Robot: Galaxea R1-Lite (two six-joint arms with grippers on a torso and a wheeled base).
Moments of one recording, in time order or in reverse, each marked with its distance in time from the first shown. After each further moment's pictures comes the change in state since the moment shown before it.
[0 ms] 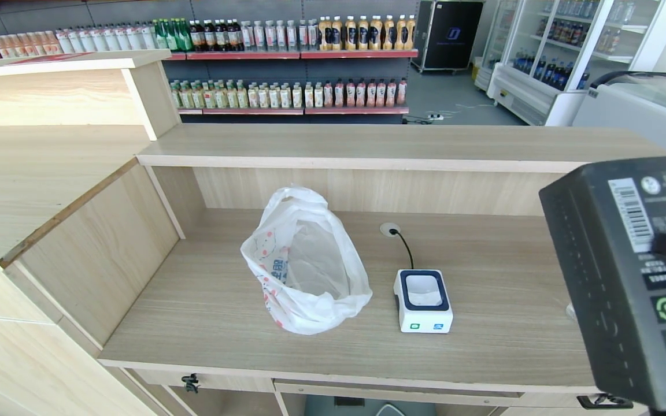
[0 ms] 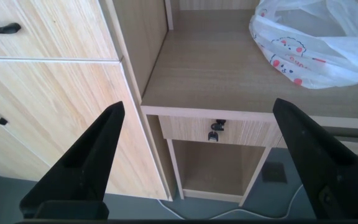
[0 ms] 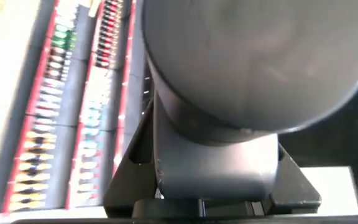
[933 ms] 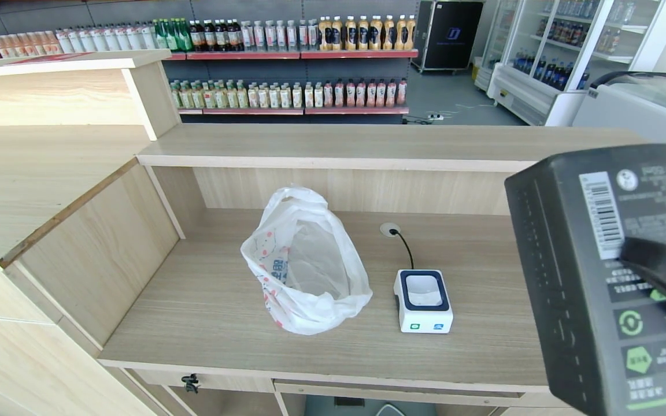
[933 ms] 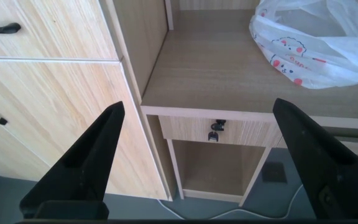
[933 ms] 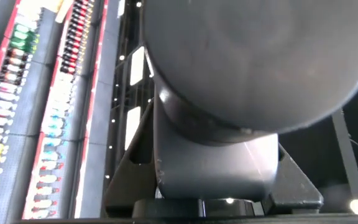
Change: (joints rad) left arm 0.000 0.000 0.000 0.000 0.000 0.000; right arm 0.080 0.117 0.001 -0.172 0.027 -0.140
